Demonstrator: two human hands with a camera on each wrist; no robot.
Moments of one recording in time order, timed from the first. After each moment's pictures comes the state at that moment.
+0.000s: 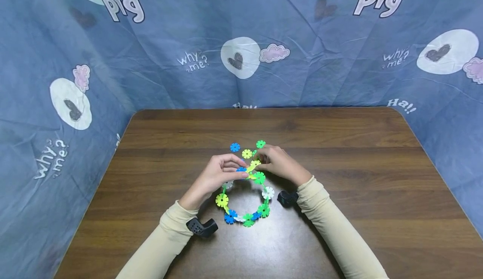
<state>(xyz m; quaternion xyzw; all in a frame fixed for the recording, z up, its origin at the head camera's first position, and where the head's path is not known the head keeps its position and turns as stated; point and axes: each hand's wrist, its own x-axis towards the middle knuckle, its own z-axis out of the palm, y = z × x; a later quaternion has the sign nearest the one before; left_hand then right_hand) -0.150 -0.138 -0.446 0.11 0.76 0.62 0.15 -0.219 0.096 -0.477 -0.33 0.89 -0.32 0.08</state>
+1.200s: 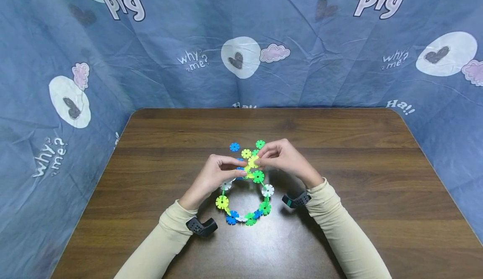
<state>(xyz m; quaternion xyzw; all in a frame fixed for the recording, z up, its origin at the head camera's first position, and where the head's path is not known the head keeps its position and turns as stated) -0.149 -0.139 -0.447 0.13 0.77 0.61 0.11 -0.196 0.109 -0.432 -0.23 0.75 -0.59 0.20</state>
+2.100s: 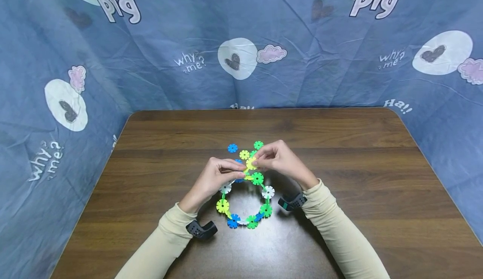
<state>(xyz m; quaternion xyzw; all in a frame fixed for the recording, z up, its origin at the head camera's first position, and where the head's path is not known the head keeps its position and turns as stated) -0.147 -0.132 -0.450 0.15 0.75 0.63 0.10 -0.193 0.105 -0.434 -0.23 0.76 -0.59 0.17</state>
